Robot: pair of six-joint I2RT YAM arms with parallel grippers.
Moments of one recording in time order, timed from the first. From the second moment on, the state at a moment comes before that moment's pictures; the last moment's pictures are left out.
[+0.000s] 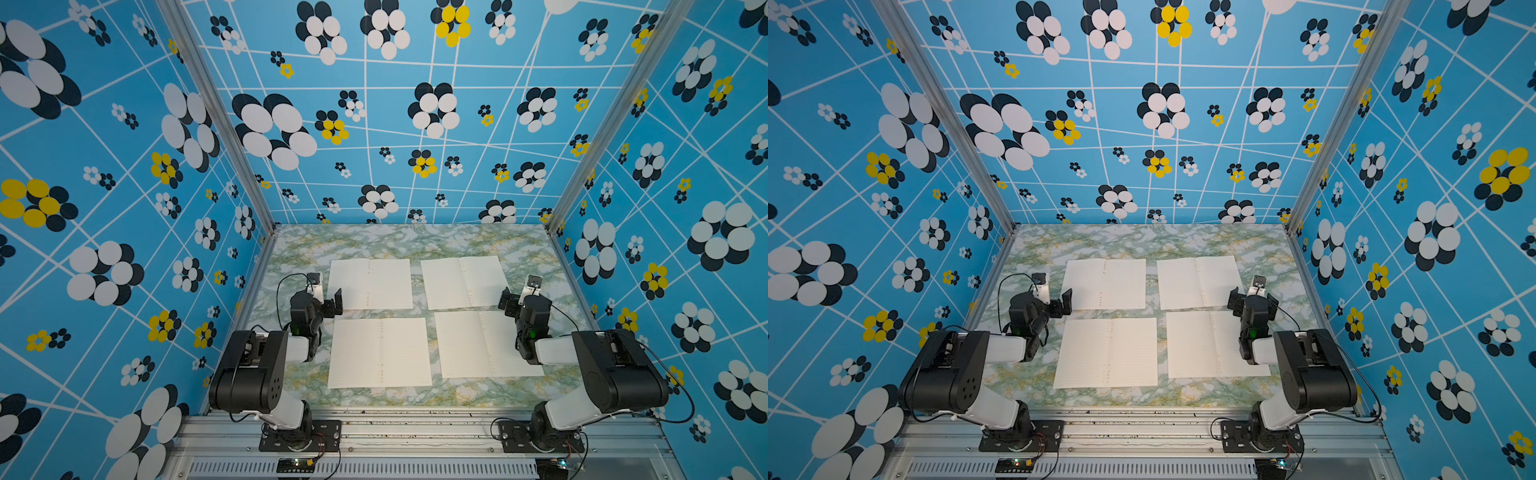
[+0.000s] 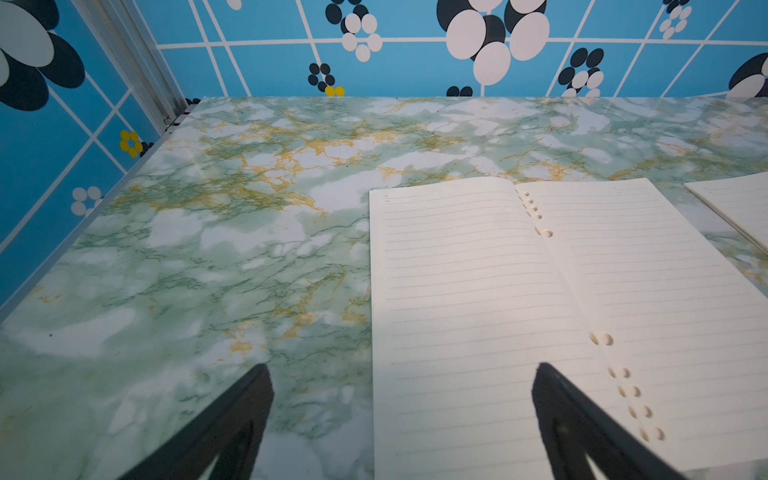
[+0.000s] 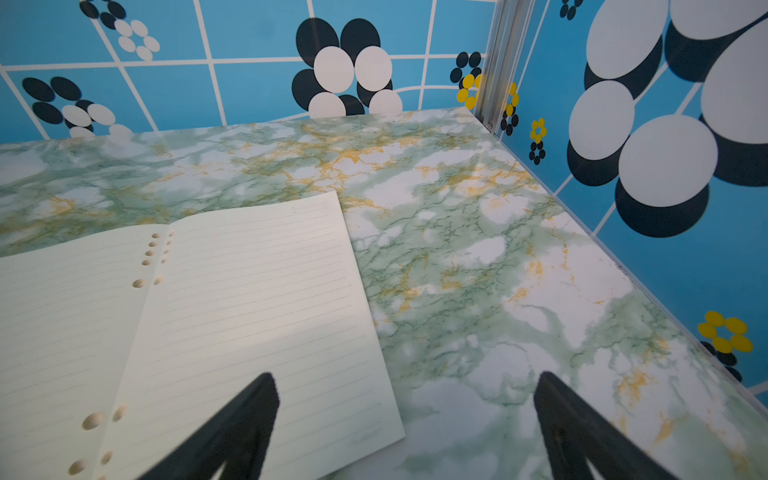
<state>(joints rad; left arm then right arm) -0.01 1.54 0.36 0.84 0.08 -0.01 0.06 1.55 0.34 0.87 0.35 0.06</state>
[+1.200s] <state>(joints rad) 0.13 1.44 0.92 -0.21 0.29 0.00 0.27 1.48 1.34 -0.42 0.36 0.47</state>
